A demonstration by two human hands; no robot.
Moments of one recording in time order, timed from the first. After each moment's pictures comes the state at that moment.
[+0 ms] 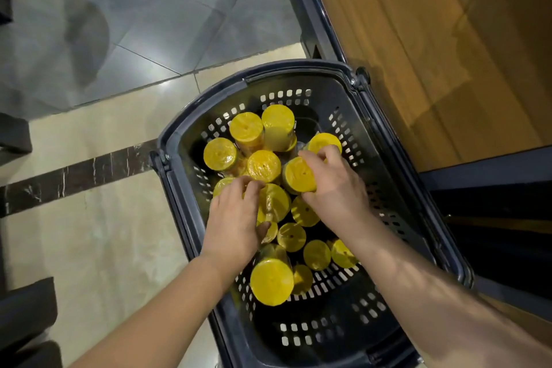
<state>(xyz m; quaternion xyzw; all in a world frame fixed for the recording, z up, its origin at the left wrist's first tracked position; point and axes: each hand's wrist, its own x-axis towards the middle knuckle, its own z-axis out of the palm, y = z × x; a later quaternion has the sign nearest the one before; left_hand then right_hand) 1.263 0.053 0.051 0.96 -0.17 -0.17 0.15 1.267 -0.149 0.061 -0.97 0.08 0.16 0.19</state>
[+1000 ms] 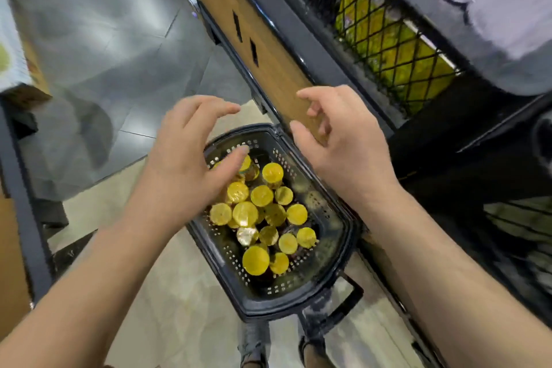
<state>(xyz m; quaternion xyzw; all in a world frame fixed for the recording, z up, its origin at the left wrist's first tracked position) 1.294 0.008 0.425 0.90 -0.33 -0.03 0.28 1.211 -0.205 0.406 -0.92 0.12 -0.18 0.32</state>
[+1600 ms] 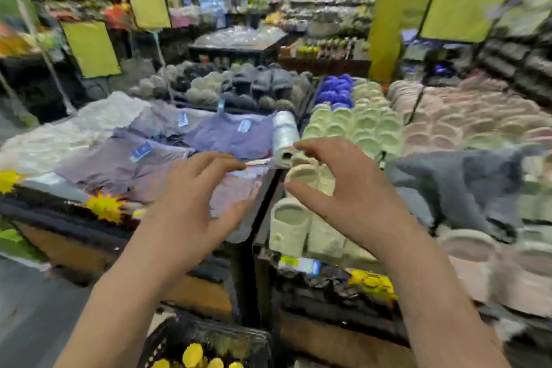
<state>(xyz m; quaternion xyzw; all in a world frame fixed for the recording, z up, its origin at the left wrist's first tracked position) 1.190 -0.095 0.793 0.66 -0.69 0.06 0.31 0.963 -0.201 0.810 -0.87 0.33 -0.35 0.13</state>
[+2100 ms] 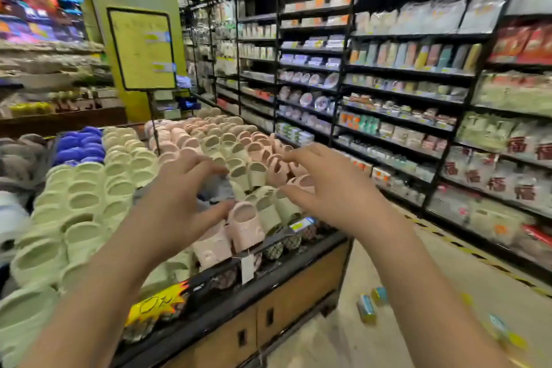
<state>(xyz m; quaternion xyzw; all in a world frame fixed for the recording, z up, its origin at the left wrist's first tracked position) 0.873 -0.124 0.868 0.29 -0.90 -0.04 0.32 0.633 -0.013 0.896 -0.67 0.70 -0.22 -0.09</state>
